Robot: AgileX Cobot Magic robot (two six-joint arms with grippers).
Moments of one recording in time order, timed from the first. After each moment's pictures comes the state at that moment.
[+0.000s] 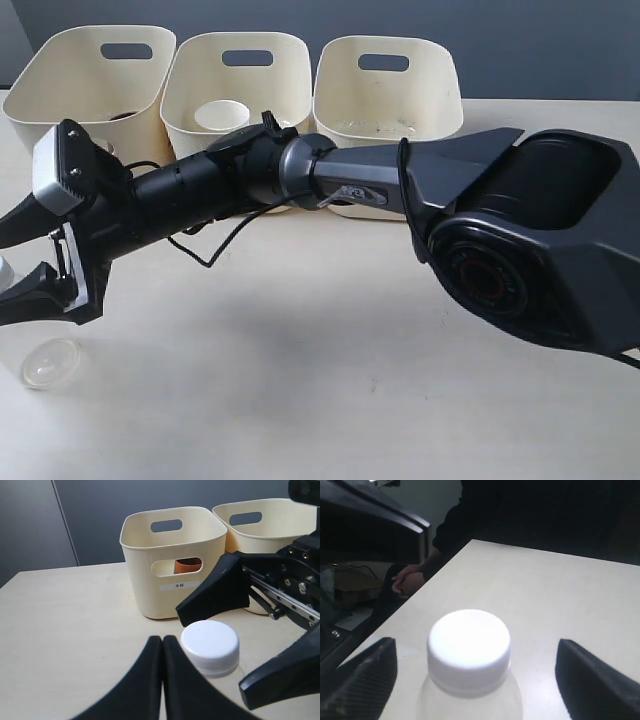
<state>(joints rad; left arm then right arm) -0.16 0.00 0.00 0.04 0.25 0.03 0.97 2.48 -1.90 1.62 1.07 -2.03</state>
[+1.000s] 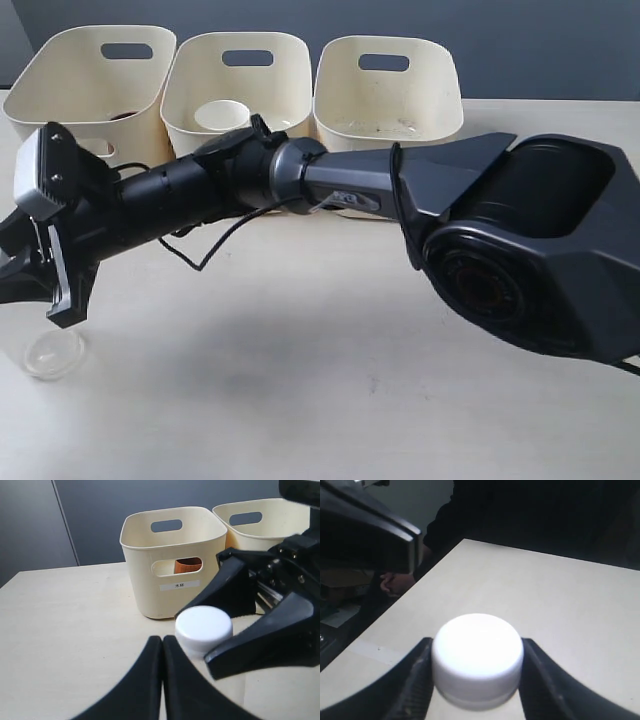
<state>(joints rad) -0.16 0.00 0.00 0.04 0.25 0.03 0.99 2.47 -1.92 1.63 1.02 -2.04</state>
